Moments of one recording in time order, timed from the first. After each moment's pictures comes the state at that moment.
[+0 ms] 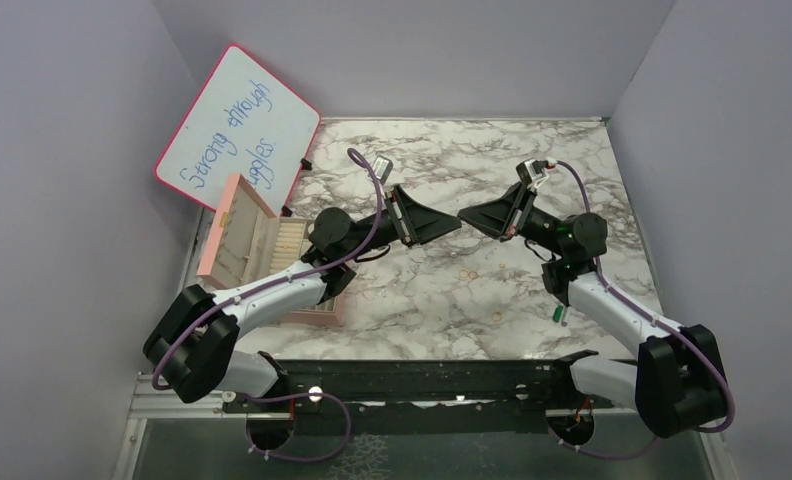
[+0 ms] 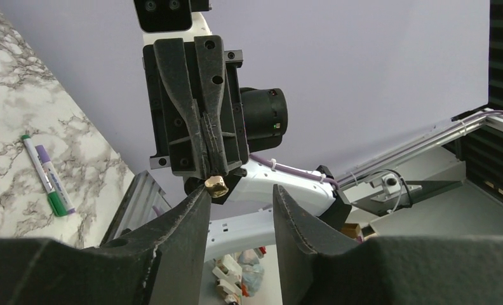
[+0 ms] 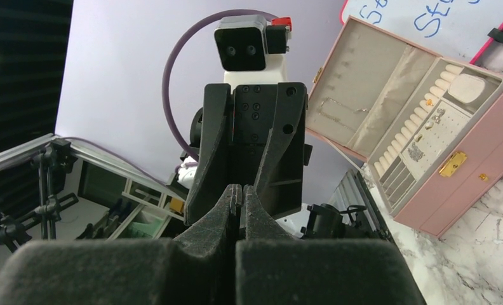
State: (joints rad) left arm -0.75 1.36 0.75 0.96 0.48 -1.35; right arm 0.28 1.16 0.54 1.07 -0.85 1.56
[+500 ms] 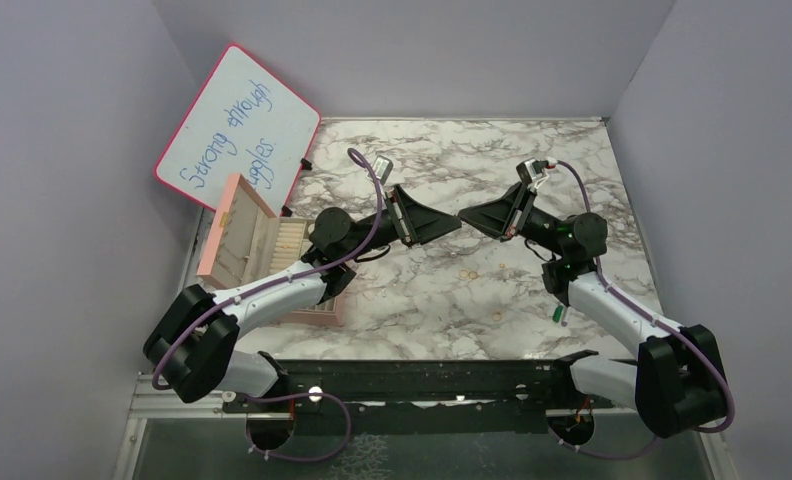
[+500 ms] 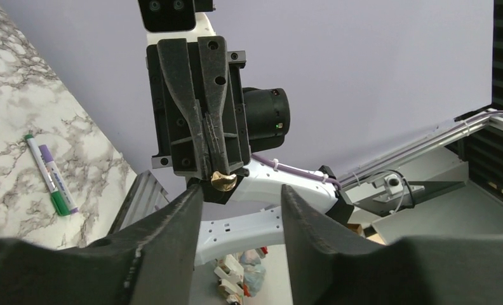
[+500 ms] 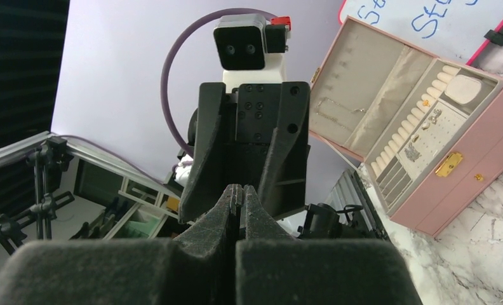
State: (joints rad) left arm -0.75 1.36 0.75 0.96 0.48 -1.35; right arm 0.28 1.16 0.54 1.07 -0.85 1.55
